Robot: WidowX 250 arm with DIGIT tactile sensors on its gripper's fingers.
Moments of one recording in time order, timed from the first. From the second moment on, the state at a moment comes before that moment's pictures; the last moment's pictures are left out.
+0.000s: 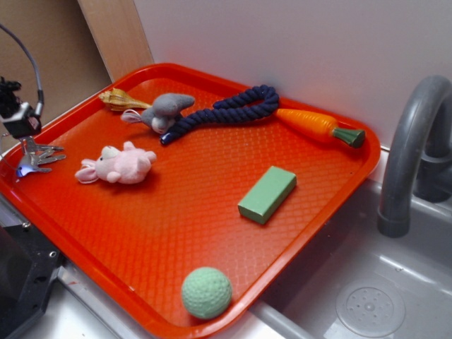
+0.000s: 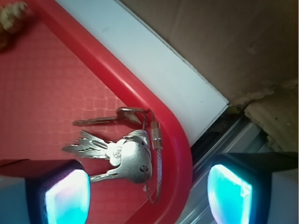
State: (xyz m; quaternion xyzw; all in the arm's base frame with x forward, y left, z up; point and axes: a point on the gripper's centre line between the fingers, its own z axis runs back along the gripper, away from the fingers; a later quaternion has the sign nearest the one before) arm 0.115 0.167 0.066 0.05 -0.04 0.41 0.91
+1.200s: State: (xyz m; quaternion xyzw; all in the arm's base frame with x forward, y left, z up) arm 0.124 0.132 0.039 0.12 -0.06 0.36 0.92
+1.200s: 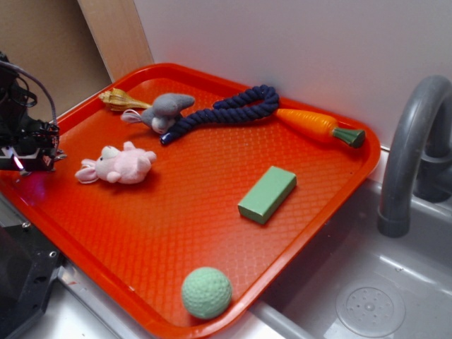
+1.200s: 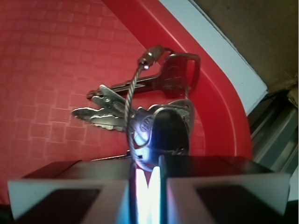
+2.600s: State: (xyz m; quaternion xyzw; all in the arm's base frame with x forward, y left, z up) arm 0.154 0.079 0.145 0.01 -0.07 0.23 0.97
